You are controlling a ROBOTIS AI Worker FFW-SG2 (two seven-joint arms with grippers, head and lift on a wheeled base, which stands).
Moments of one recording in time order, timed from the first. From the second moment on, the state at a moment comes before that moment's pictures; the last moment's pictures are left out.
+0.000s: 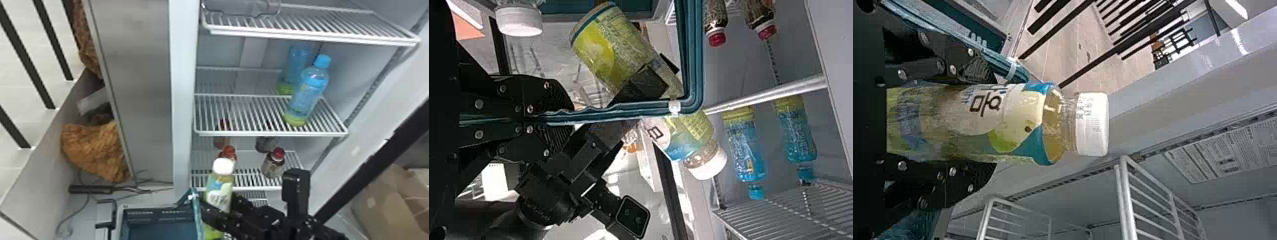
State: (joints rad) left arm 0.34 0.25 -0.07 -1.93 1.18 1.13 -0.52; right arm 0.50 -0.17 0.08 -2.37 -0.34 0.86 0.37
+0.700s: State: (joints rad) left arm 0.34 0.25 -0.07 -1.93 1.18 1.13 -0.52; right arm 0.54 -0.17 0.06 -2.40 -0.33 0.78 0.37
